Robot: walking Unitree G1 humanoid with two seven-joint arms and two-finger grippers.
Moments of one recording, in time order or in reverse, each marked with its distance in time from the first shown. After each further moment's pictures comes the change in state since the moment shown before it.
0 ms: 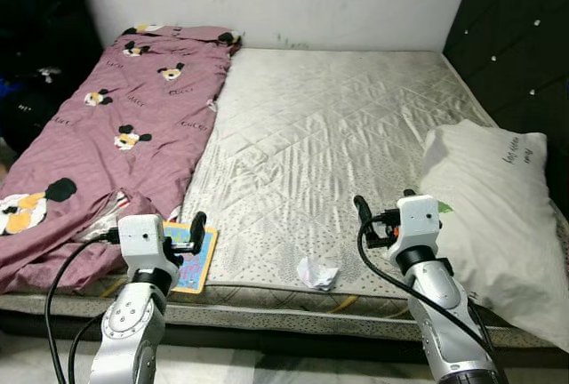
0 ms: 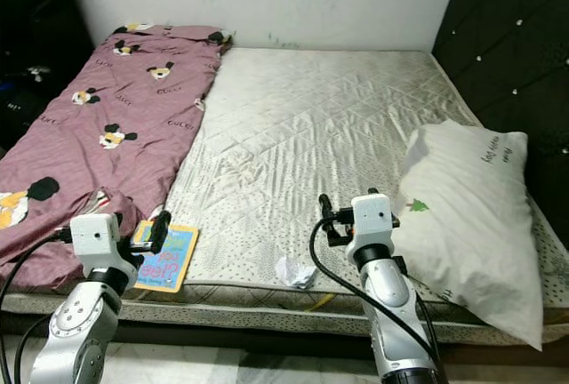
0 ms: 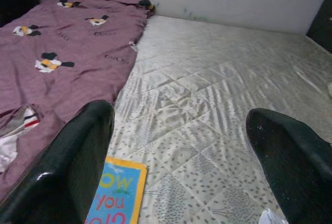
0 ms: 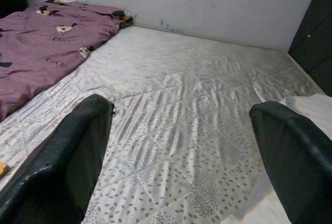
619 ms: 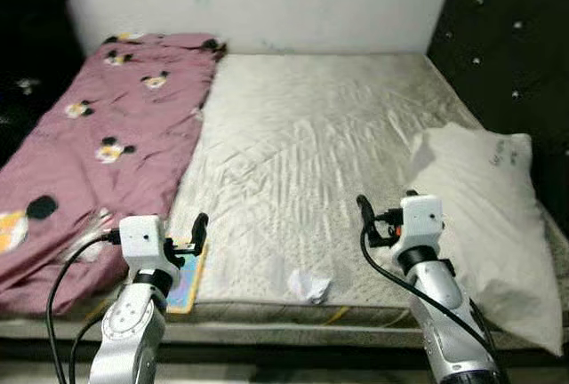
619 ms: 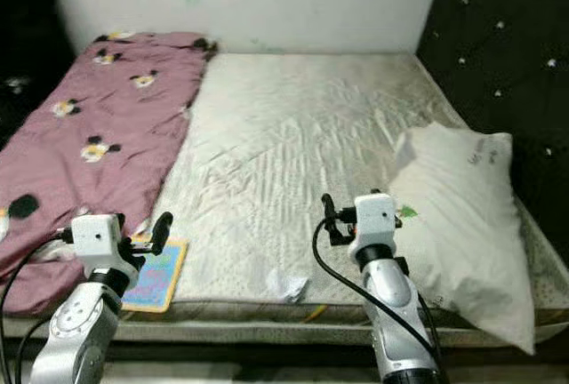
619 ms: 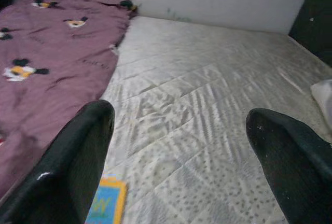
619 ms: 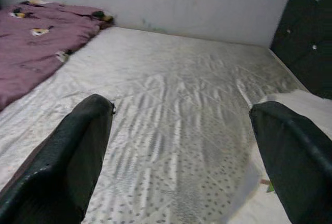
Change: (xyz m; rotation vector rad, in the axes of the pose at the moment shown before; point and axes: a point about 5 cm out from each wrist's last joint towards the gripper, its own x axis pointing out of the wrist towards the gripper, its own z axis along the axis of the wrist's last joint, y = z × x) left arm 0.002 -0.002 0.002 -0.009 -0.004 -0.019; right arm 0.001 -0.003 0.001 0.017 -0.001 -0.018
